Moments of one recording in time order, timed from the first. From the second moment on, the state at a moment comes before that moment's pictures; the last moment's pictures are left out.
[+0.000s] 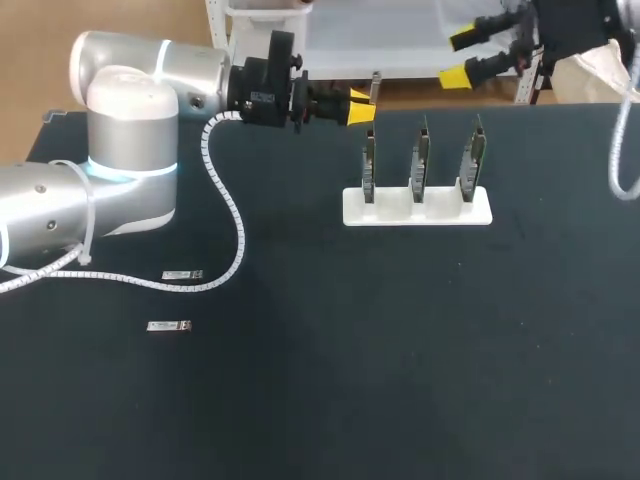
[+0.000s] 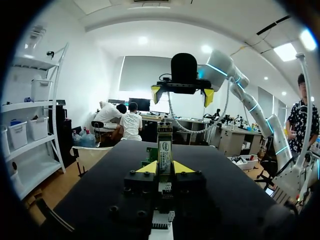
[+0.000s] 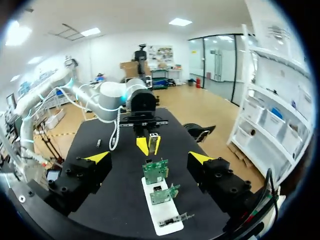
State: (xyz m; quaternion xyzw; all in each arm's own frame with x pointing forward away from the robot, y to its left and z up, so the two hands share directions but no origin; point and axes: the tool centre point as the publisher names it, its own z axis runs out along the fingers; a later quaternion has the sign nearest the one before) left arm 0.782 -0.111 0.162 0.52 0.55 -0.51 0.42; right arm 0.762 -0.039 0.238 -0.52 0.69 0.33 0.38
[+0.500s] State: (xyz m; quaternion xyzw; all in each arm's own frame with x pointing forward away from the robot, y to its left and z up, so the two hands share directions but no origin) left arm 0.782 -0.111 0.162 0.52 0.55 -0.51 0.42; right arm 0.756 -0.011 0.227 -0.59 0.63 0.39 0.31
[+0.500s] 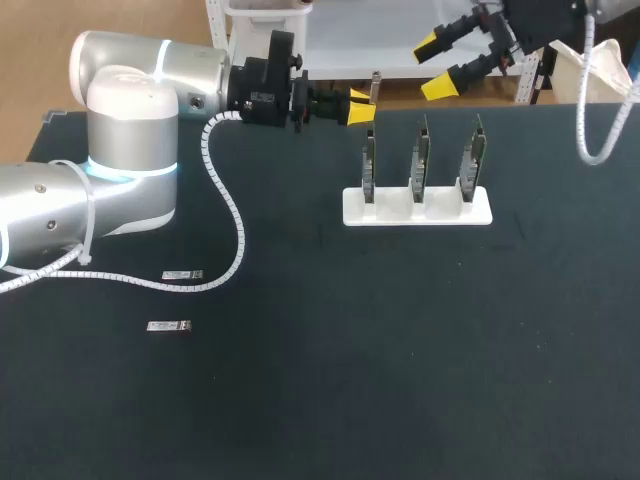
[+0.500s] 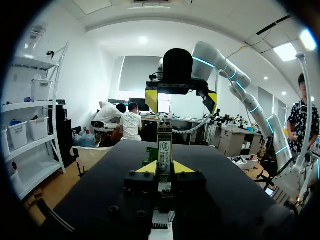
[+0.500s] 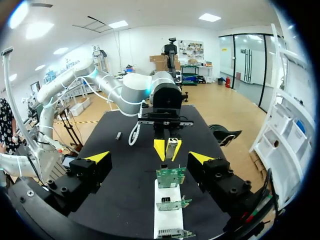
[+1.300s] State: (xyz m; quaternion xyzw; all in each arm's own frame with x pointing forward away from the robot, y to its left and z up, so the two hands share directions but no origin) left arm 0.782 -0.111 0.162 0.52 0.55 -0.51 0.42; right arm 0.778 0.023 0.215 -0.60 0.61 0.43 0.29
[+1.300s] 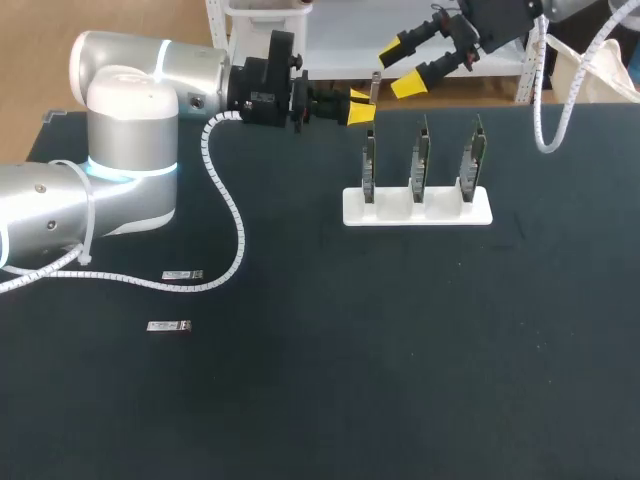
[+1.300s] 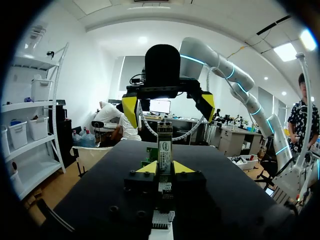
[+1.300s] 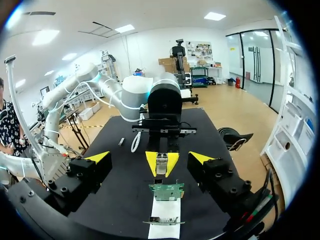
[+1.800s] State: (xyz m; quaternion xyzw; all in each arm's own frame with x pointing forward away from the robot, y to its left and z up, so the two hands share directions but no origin) left arm 0.782 -0.111 0.162 0.52 0.55 -0.51 0.42; right arm 0.777 0.027 0.212 -0.60 0.62 0.41 0.30
